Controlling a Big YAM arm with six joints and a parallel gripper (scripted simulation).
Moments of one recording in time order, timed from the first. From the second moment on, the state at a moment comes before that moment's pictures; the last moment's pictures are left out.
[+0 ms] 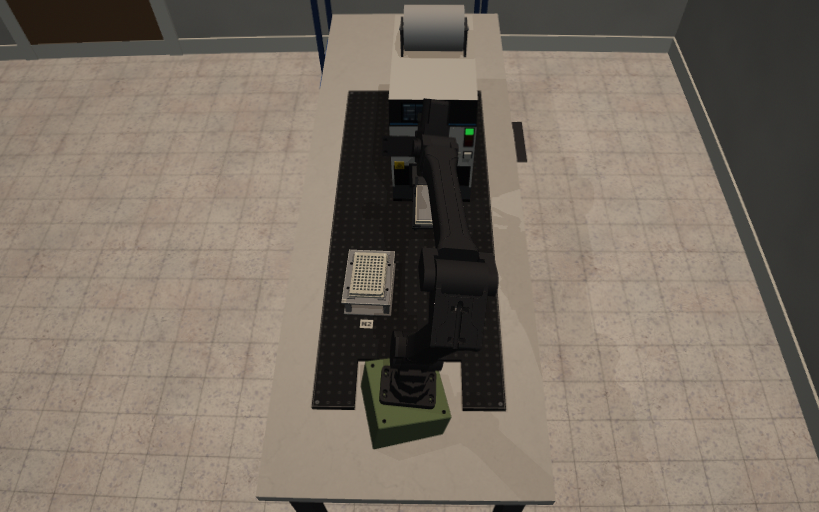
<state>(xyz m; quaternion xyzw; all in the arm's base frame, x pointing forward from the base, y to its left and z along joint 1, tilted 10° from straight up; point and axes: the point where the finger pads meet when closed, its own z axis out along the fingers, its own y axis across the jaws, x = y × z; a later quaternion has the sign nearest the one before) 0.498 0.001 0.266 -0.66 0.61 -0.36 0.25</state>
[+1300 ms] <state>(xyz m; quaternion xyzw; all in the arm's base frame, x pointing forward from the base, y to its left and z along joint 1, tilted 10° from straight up) 0.478 -0.050 0.255 -0.55 0.70 -0.32 0.31</state>
